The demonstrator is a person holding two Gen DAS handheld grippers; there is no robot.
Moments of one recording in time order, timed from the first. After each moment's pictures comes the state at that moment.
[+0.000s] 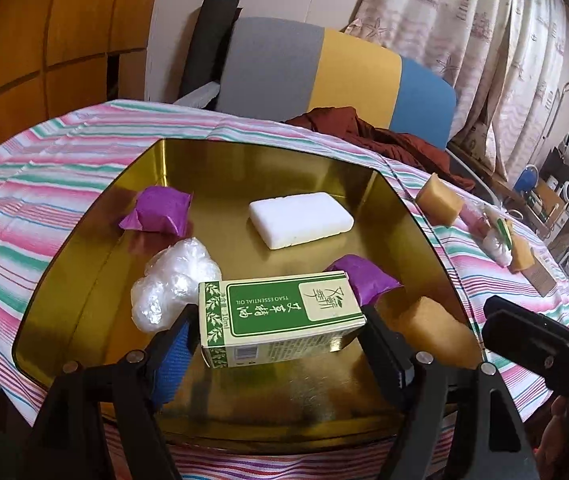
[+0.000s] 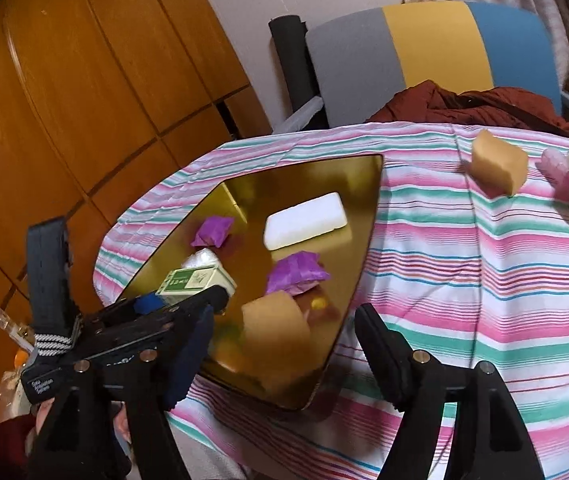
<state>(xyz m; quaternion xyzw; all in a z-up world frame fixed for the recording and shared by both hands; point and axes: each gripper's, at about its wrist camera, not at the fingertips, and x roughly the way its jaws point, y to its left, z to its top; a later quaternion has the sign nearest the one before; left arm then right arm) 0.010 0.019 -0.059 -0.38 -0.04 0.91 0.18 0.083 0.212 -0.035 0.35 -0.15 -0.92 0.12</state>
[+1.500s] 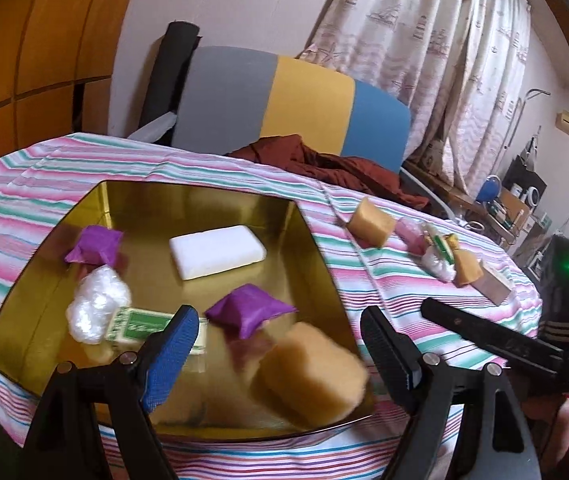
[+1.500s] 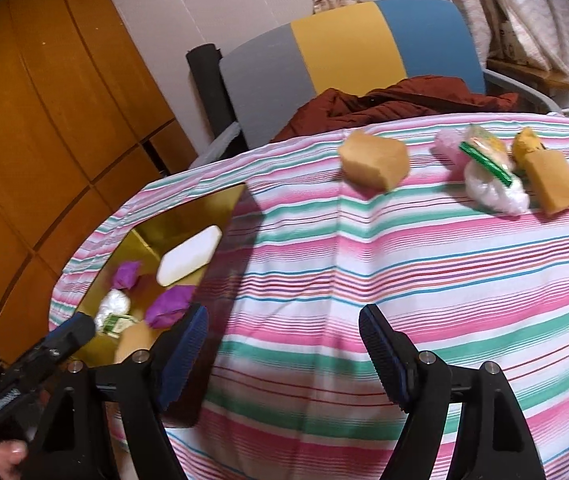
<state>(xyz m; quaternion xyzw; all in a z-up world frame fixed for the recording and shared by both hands) 0.043 0.066 -0.019 -0.33 -0.06 0.91 0.25 0.094 0.313 -0.048 0.34 -0.20 -0.92 0.00</state>
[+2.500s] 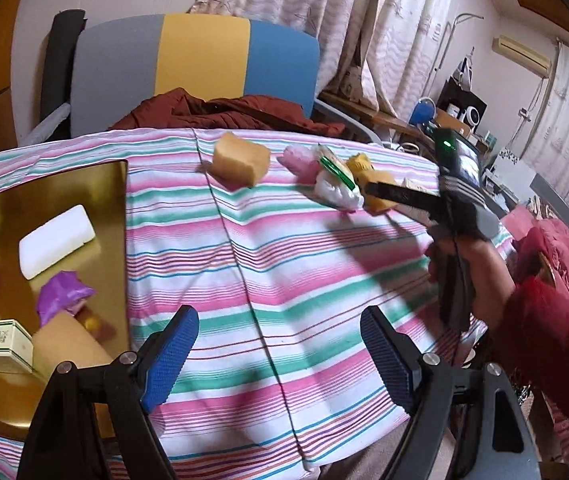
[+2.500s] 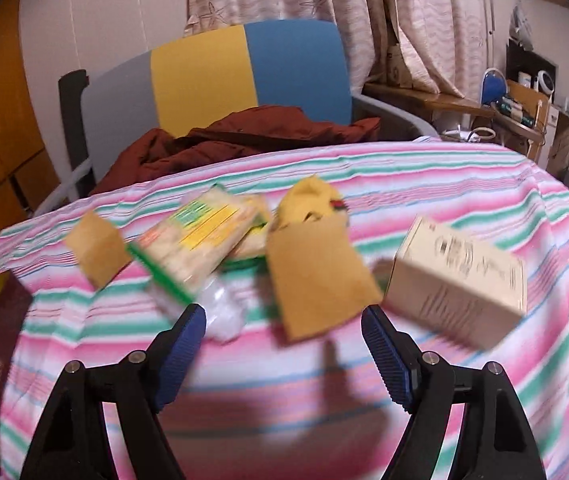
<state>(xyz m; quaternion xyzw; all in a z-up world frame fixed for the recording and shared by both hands) 0.076 0.198 -0.030 -0.38 0.04 0.85 0.37 0.060 0.526 -0.064 0.34 -0.12 -0.91 -0.22</state>
